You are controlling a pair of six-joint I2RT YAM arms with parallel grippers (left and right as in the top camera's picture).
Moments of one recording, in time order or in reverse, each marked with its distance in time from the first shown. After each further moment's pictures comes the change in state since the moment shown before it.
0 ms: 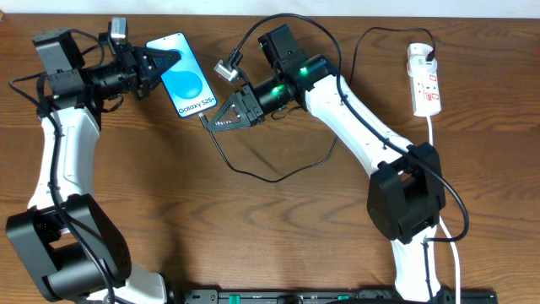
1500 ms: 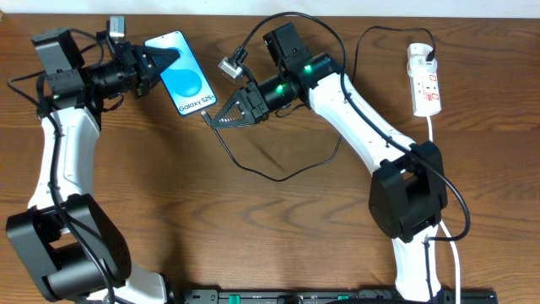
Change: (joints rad) left arm 0.000 0.000 0.000 0.017 -0.035 0.000; right arm -0.016 0.001 -0.002 -0.005 -0.048 -0.001
